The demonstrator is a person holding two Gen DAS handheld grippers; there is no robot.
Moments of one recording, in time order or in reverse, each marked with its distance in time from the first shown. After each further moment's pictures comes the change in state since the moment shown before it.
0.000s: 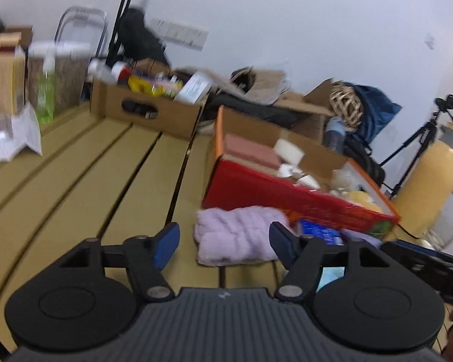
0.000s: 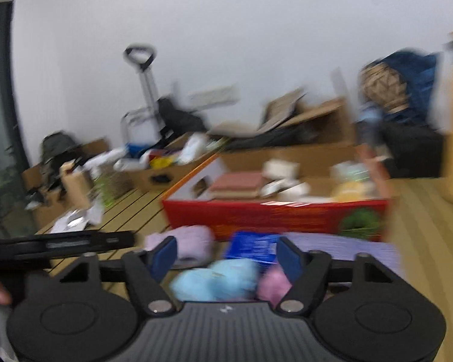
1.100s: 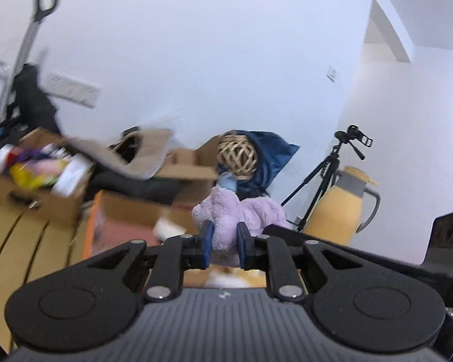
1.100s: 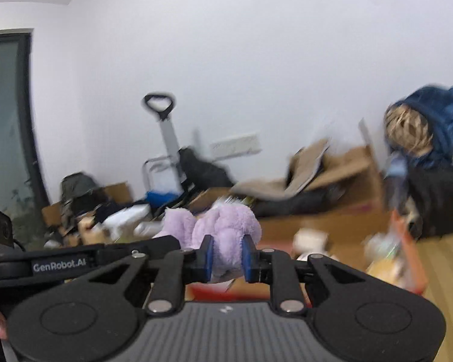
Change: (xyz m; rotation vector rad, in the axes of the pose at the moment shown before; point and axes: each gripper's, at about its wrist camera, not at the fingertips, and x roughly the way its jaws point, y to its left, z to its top) left arm -0.022 -0.078 0.086 0.131 -0.178 -0.409; right arm -0.034 -0.014 0.088 0.021 -0.245 0.015
